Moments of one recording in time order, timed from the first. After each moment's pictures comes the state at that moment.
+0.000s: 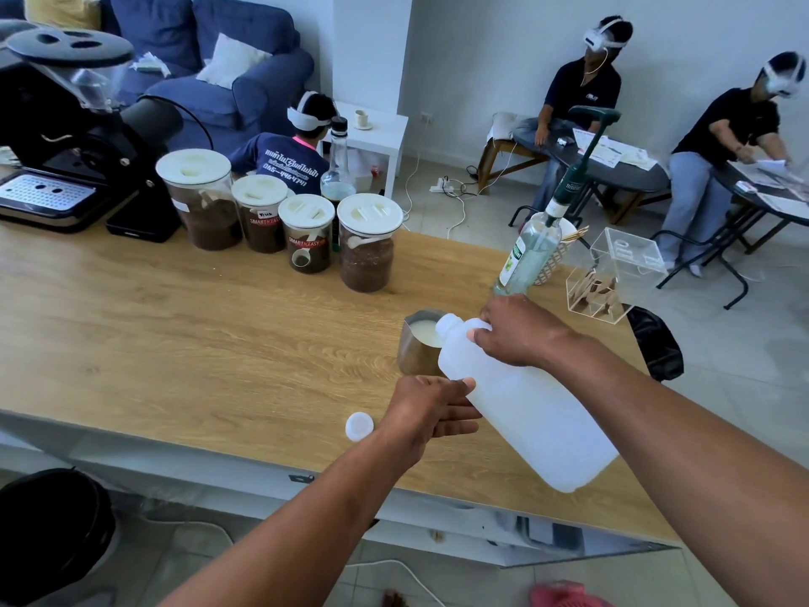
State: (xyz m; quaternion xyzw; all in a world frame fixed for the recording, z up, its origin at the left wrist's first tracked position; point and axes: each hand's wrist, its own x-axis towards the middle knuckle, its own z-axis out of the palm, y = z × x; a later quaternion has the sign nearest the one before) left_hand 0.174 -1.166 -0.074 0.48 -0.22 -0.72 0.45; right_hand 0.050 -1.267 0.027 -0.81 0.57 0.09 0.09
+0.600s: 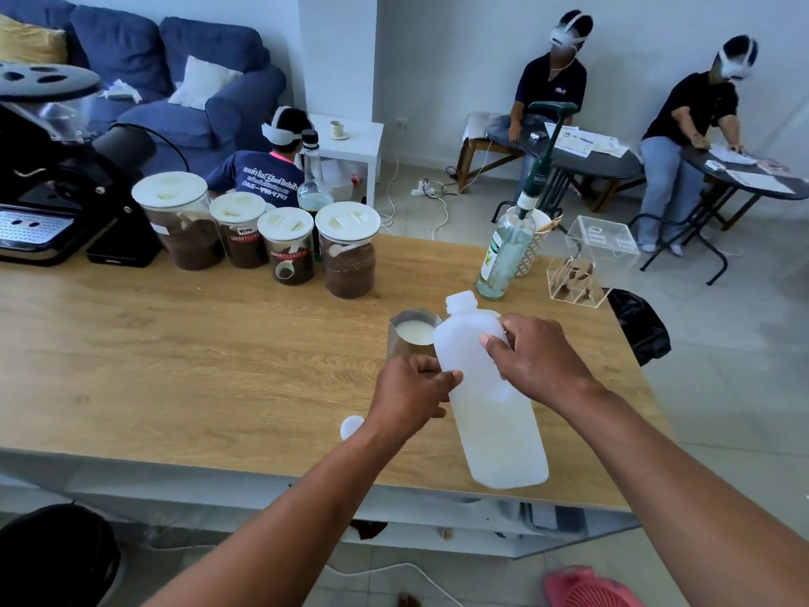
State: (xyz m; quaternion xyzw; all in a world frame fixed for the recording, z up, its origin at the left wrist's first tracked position) left_hand 0.179 -1.166 -0.056 0.58 -0.42 -0.56 0.42; right_hand 0.003 -1.212 0.009 -0.75 0.62 -0.17 0.14
